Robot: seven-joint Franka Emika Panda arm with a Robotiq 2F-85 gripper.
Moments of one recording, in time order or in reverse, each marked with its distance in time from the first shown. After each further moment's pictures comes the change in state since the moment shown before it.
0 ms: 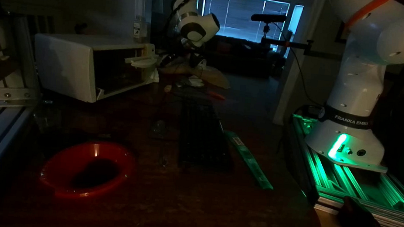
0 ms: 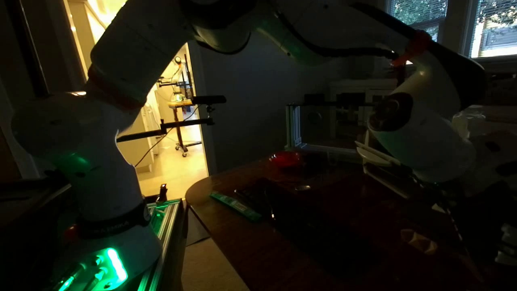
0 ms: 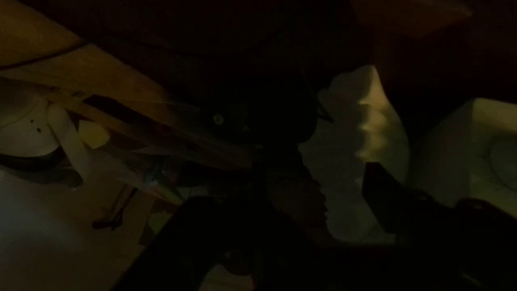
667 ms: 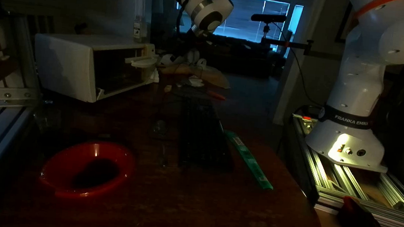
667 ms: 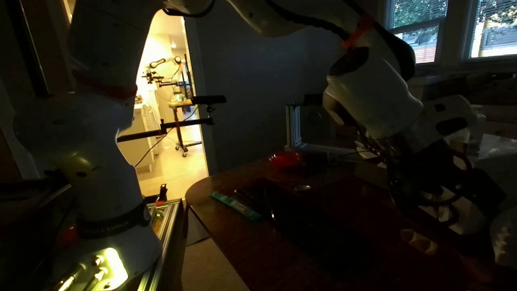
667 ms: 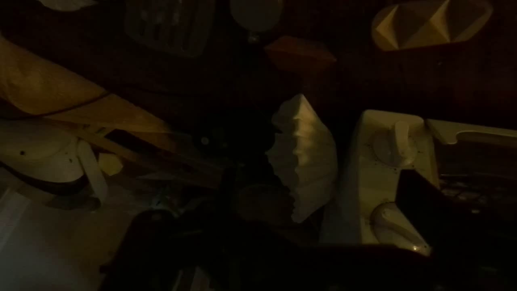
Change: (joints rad) arm 0.030 -0.304 0.071 -0.380 -0.425 0.129 0.453
